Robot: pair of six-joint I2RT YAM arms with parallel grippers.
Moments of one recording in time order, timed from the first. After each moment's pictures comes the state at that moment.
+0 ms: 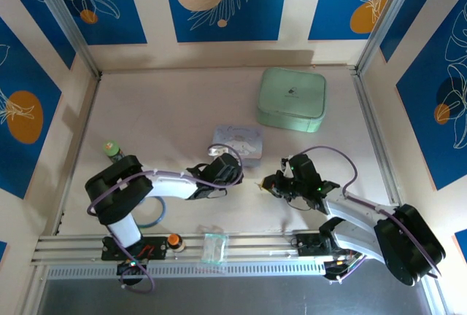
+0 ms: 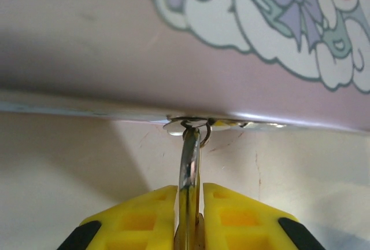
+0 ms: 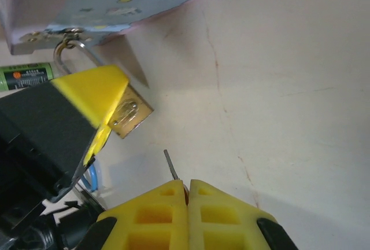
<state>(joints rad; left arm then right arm) -0.99 1.69 0.72 0.21 -0.16 -1.10 0.54 1.07 0.22 0.08 -0.46 1.11</state>
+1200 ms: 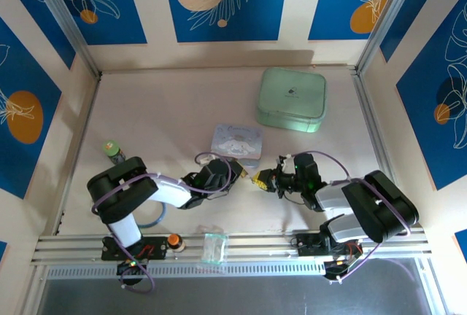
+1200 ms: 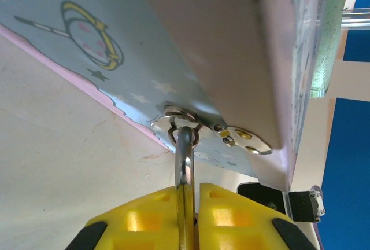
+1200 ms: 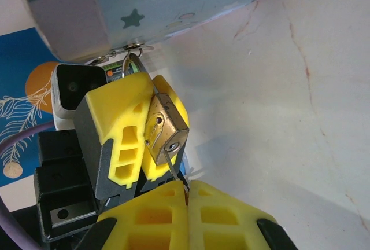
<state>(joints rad) -0.99 1.71 0.56 0.66 -0.16 -1.60 0.44 1.39 0.15 0.72 -0.73 1.42</state>
